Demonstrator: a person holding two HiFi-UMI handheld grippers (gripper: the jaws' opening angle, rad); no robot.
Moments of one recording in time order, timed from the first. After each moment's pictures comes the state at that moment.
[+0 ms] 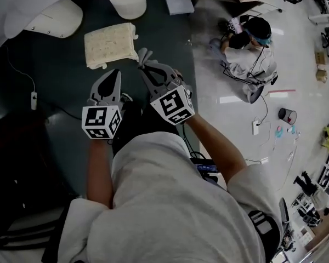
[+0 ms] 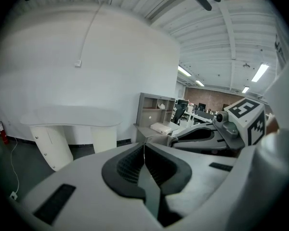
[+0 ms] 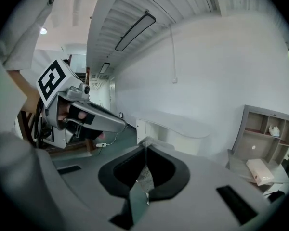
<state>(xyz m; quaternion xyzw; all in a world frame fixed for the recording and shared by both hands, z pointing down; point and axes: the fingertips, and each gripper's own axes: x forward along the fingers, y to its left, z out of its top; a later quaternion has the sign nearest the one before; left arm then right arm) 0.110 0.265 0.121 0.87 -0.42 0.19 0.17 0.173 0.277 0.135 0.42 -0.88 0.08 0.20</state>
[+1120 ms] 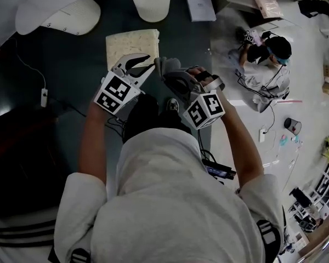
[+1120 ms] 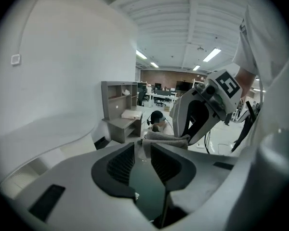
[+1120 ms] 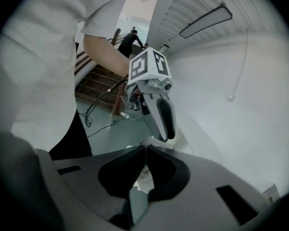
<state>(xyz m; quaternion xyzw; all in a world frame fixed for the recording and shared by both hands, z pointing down) 0.084 0.147 0.156 0.94 -0.14 0.30 0.07 0.089 0.209 0.152 0.18 -0.90 -0.15 0.37</state>
